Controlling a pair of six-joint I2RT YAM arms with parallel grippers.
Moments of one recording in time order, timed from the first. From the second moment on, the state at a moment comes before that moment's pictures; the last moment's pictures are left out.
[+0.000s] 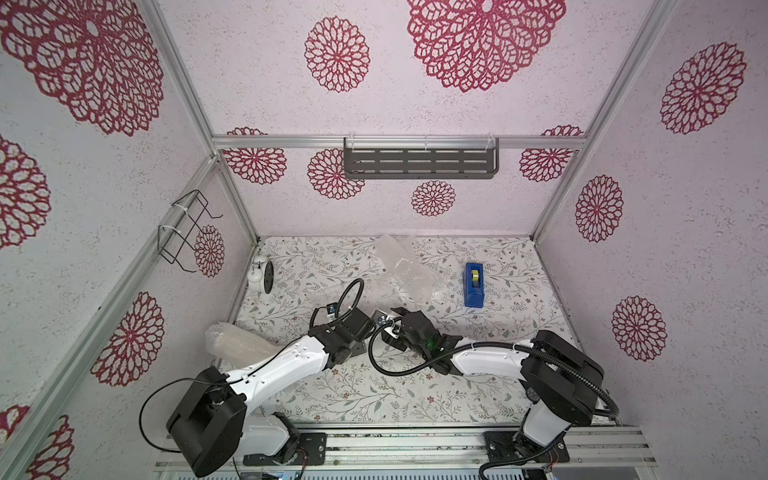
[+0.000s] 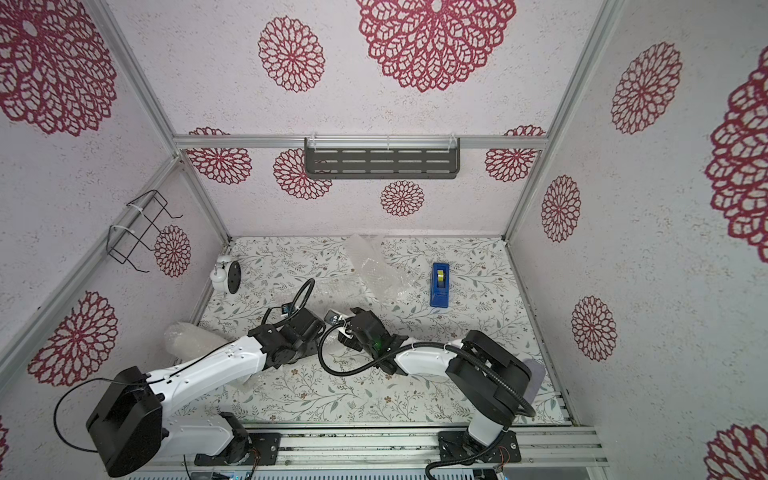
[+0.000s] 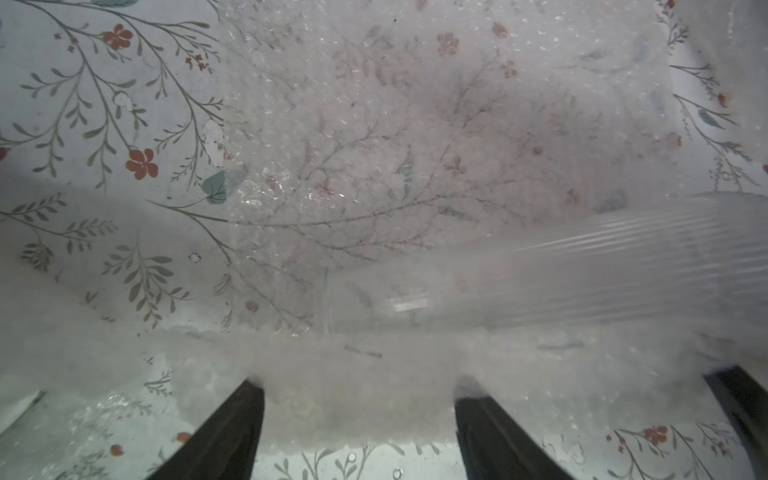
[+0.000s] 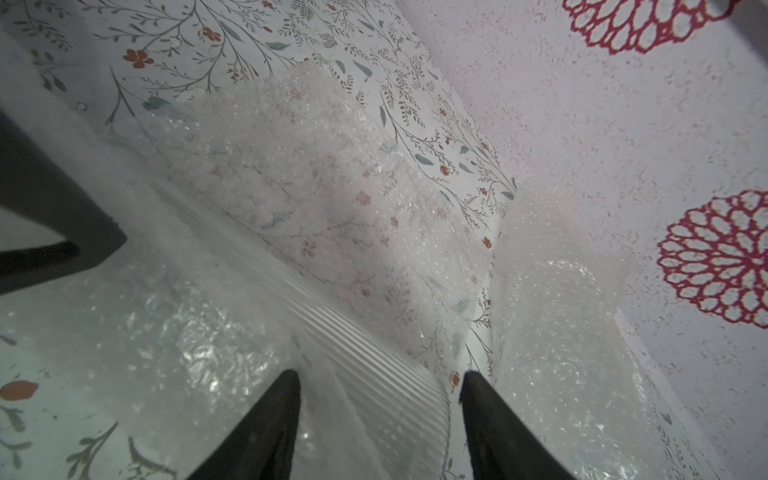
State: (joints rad) left arm -0.71 1.35 0.80 -0.66 -0.40 -0.96; right arm 0.97 1.67 0.83 0.36 0.27 -0.42
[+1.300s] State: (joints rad) left arm -0.66 1.35 0.79 -0.57 -0.38 -0.96; right arm 0.80 1.65 0.92 -0.03 -0.39 -1.00
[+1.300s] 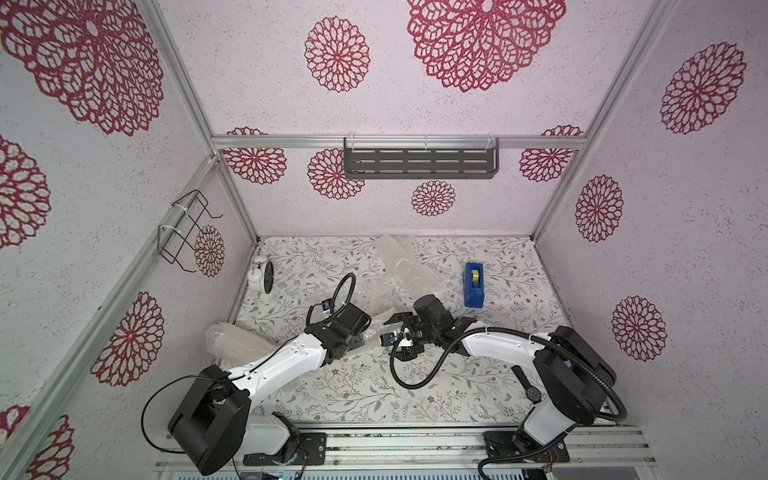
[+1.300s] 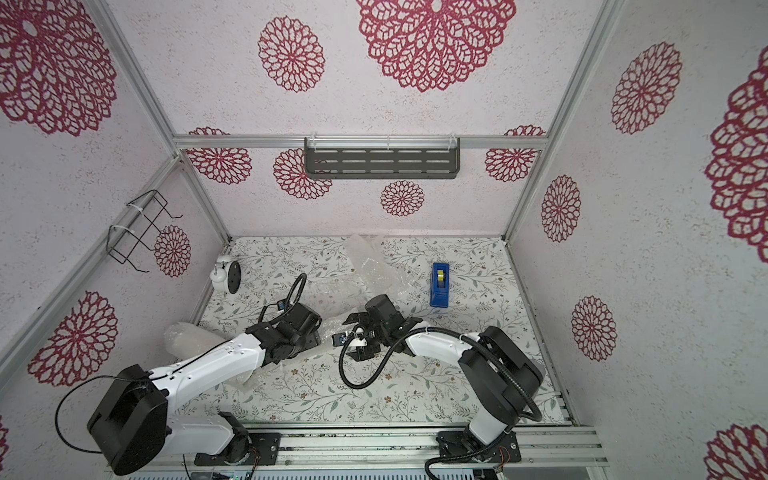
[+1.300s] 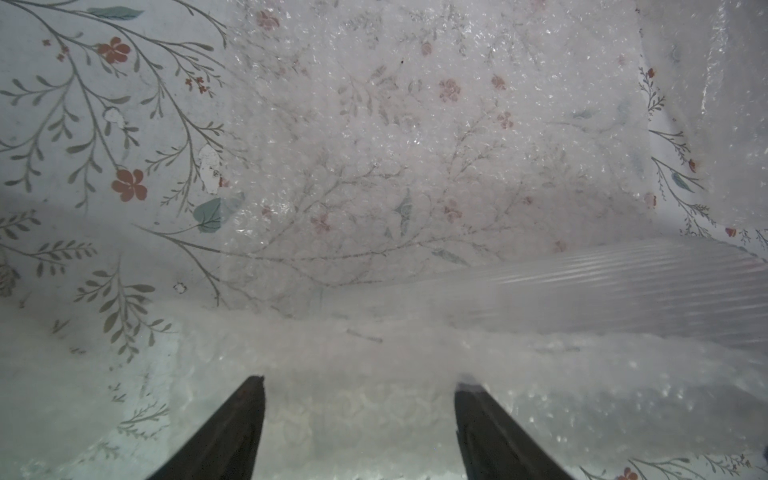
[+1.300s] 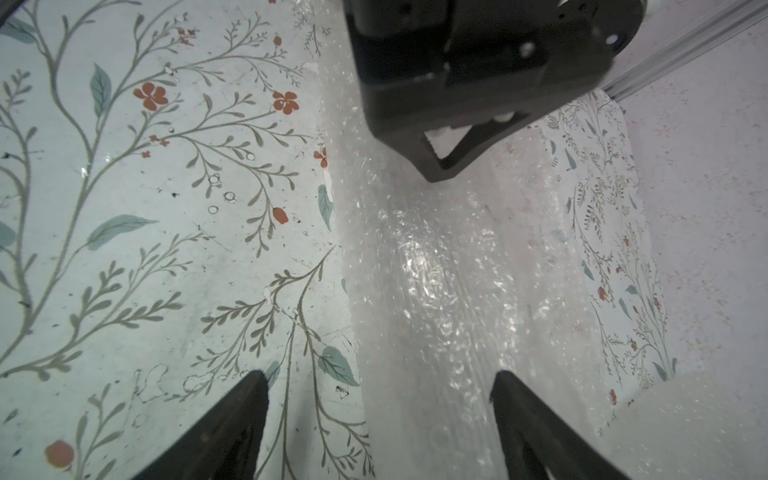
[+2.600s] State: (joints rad) left arm -0.55 1.35 0.78 -0.55 -0.35 -0.91; right arm 0.74 1.86 1.17 -0.16 -0.31 -1.21
